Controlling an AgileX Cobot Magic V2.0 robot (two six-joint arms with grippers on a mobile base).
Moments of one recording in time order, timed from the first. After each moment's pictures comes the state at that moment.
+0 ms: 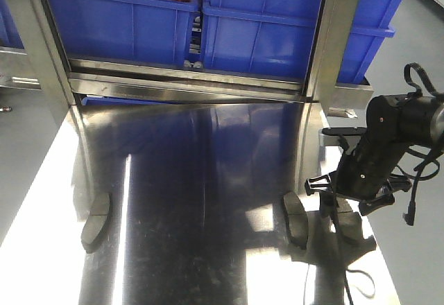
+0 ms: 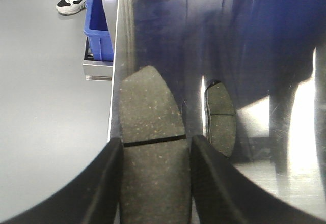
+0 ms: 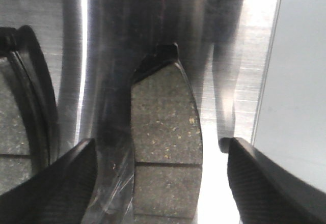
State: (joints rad) left arm -0.07 0.81 -0.66 0.08 0.69 -0.19; right arm 0.15 1.89 -1.21 0.01 0.89 0.09
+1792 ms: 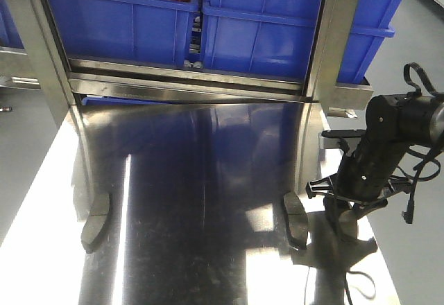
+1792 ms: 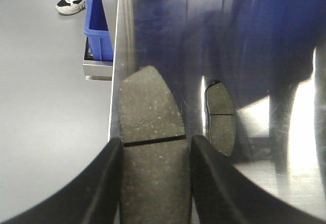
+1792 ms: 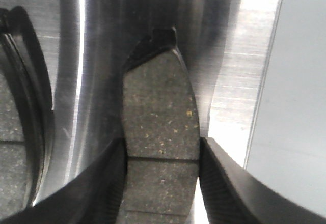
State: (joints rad) left arm -0.07 0.81 -0.66 0.08 0.69 -0.19; right arm 0.15 1.89 -1.21 0.01 0.93 0.08
